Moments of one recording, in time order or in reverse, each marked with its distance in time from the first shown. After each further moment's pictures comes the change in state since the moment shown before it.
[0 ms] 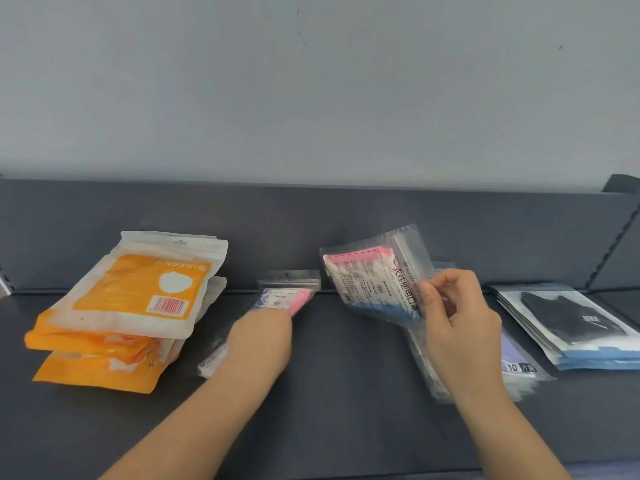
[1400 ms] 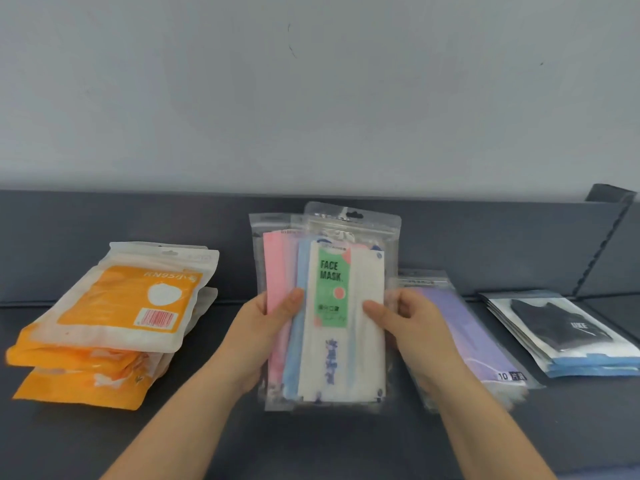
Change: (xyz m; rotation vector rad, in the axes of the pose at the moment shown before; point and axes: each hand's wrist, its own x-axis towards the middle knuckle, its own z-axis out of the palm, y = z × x) left_hand -0.019 -0.010 -0.018 -1.899 -0.114 0.201; right_hand 0.014 0.007 0.028 0.426 -0.367 0.476
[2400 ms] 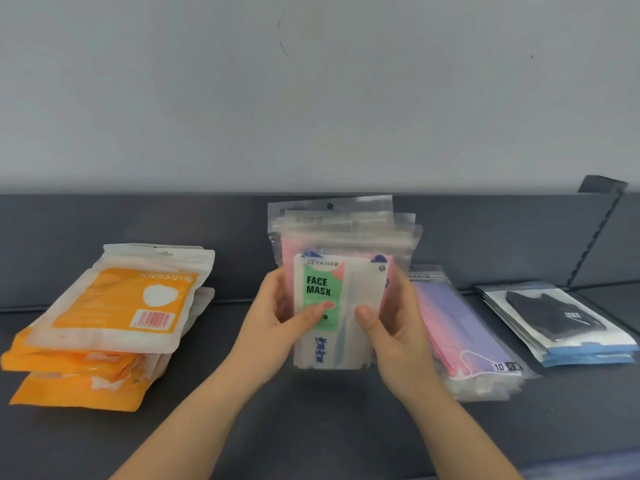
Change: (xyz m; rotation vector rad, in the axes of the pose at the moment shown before) left_hand 0.000 -0.005 0.010 0.192 -0.077 0.279; right_hand -0.012 0.025 0.019 0.249 -0.098 -0.405
